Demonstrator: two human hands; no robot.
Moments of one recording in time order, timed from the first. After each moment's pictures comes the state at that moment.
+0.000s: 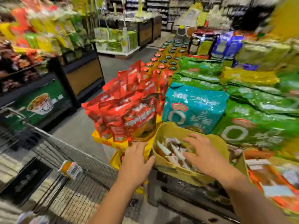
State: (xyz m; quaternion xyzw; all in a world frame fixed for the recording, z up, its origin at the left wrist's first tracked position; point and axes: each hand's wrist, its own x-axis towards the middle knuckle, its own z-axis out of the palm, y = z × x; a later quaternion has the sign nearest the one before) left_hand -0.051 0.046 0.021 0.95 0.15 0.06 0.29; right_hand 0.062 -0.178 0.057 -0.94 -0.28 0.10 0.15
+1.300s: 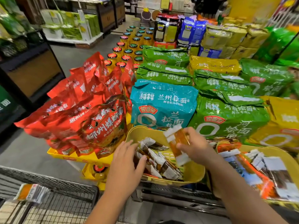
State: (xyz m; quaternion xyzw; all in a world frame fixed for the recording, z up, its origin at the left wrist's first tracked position) left_hand 0.015 0.009 0.021 0.95 0.07 0.08 0.30; right_hand 0.122 -0.215 0.061 -0.93 -0.03 0.17 0.32
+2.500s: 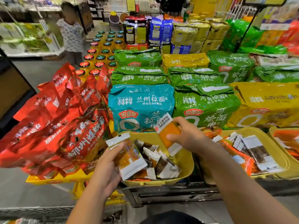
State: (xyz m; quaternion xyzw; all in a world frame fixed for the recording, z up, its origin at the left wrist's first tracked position) left_hand 0.051 0.018 0.044 0.45 0.21 -0.10 0.86; right_hand 0.115 -0.226 0.100 -0.91 0.01 0.16 0.39
